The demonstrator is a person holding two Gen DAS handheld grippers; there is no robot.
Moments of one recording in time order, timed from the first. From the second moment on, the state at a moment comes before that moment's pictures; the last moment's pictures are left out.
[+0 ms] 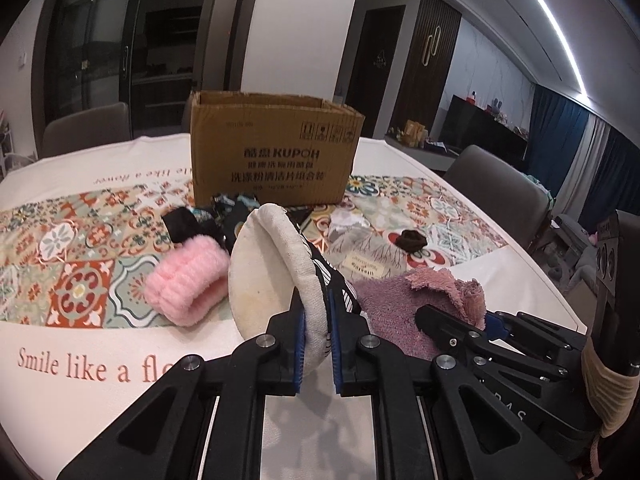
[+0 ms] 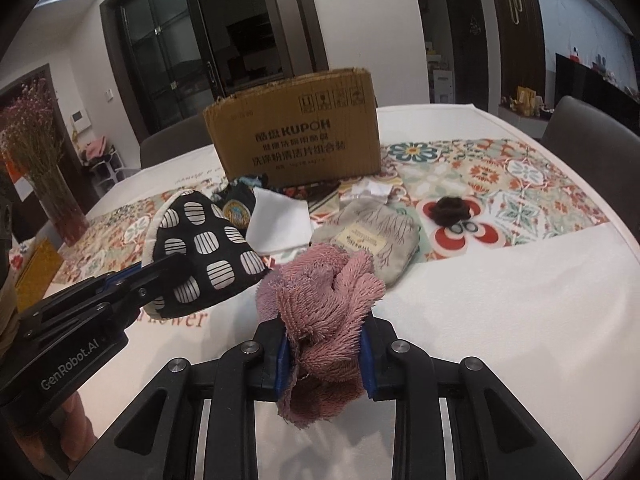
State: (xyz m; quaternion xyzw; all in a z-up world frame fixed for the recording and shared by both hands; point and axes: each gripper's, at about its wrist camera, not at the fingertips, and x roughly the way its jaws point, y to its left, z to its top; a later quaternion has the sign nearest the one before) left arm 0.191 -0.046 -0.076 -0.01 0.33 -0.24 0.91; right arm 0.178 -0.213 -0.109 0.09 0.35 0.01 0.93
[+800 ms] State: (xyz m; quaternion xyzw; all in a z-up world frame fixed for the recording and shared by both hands) left arm 0.224 -0.044 0.027 0.00 0.21 -0.20 0.96; right arm 0.219 -0.229 0.003 0.08 0.21 -0.01 0.97
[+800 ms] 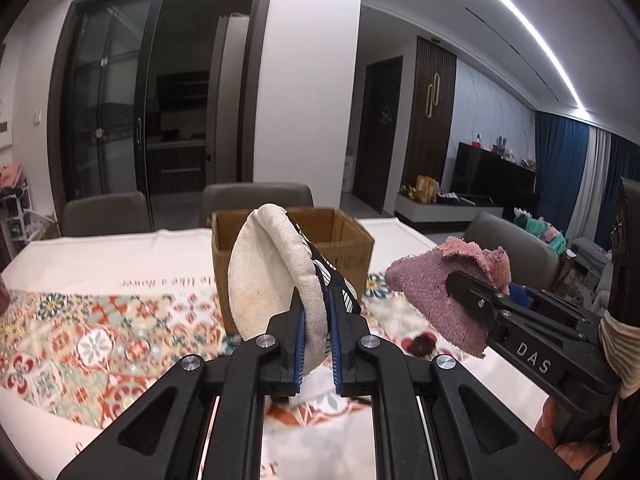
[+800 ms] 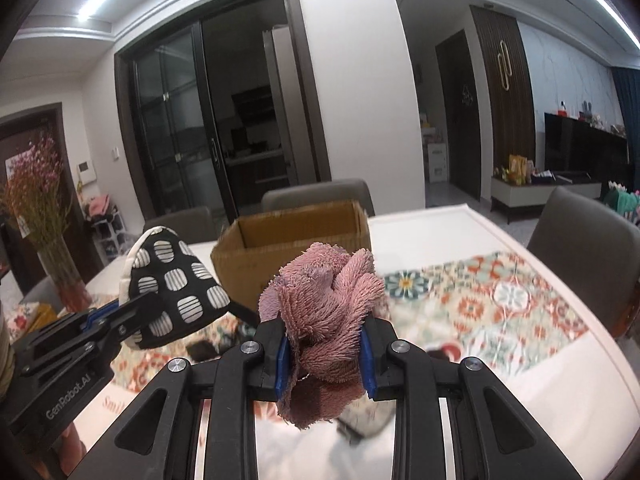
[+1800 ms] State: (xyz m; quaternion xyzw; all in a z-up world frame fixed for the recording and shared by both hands) left arm 0.368 -0.057 0.068 0.02 0.21 -0.17 0.96; right arm 0.378 -0.230 0.051 0.03 0.19 0.04 0.98
